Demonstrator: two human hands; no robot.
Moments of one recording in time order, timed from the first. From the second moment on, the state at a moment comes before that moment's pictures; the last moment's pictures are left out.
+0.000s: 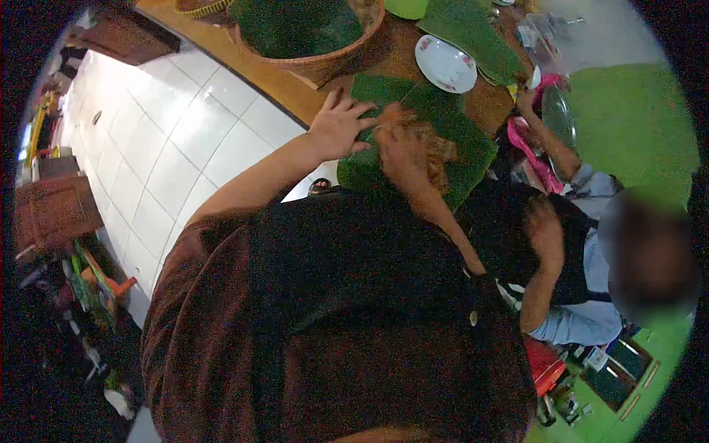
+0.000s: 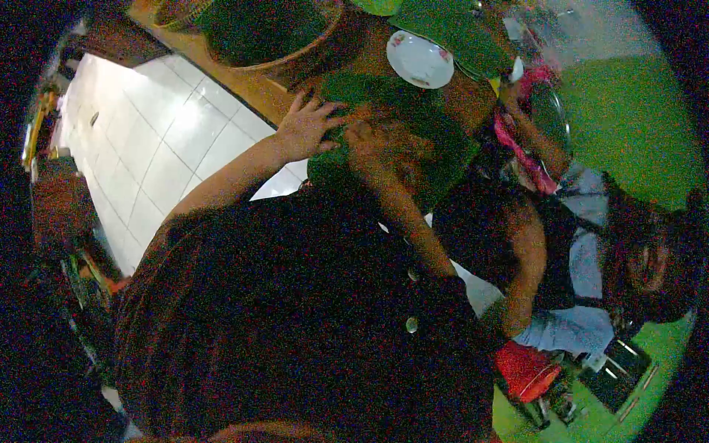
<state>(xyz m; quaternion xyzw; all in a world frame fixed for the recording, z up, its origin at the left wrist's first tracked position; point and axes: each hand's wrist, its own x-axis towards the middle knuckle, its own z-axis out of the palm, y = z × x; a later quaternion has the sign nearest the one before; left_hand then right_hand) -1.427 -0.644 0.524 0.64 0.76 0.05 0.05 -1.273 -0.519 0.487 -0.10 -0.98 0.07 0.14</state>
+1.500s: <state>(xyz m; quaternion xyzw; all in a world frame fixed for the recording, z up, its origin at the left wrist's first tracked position) -1.431 -0.643 0.528 0.67 0.74 0.02 -0.01 -1.072 -0.557 0.517 -0.37 -0.89 0.10 0.25</state>
